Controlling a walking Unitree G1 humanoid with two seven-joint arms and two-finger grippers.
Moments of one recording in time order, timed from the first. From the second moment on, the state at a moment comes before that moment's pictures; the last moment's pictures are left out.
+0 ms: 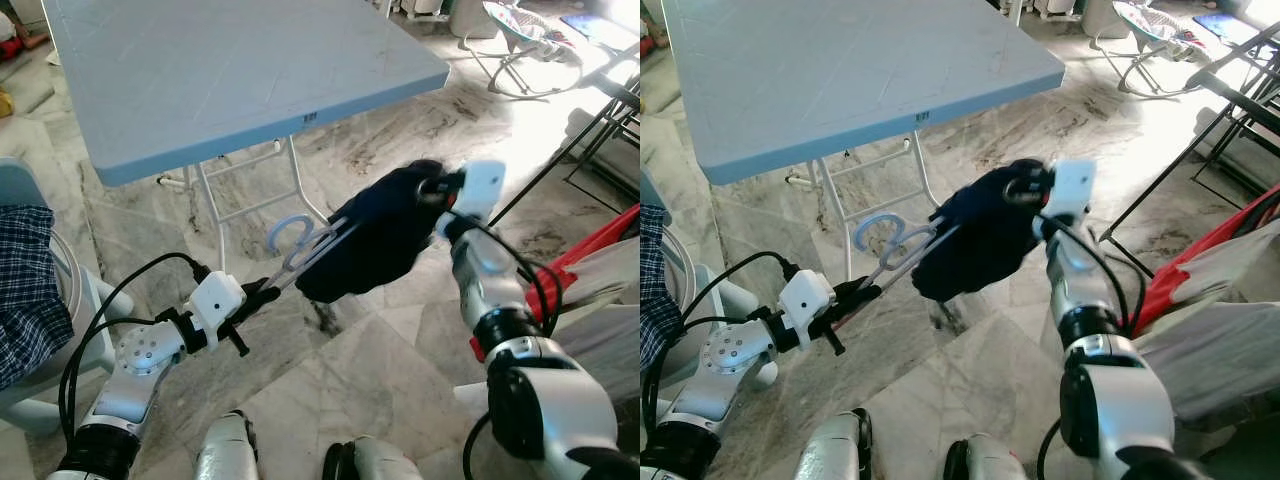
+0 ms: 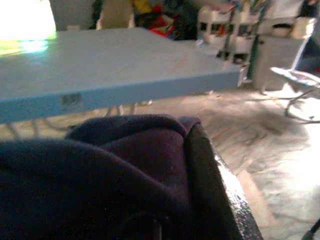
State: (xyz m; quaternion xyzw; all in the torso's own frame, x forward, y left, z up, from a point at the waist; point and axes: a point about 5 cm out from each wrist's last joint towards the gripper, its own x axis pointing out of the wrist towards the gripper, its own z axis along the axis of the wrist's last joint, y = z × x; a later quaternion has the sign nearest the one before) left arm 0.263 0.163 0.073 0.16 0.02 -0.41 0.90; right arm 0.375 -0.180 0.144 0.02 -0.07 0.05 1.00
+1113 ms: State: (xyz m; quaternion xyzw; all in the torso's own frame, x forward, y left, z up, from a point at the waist) left arm 0.224 0.217 0.014 0.09 0.14 -0.16 0.97; right arm 0.373 -0.243 0.149 -0.12 -0.04 -0.13 0.98
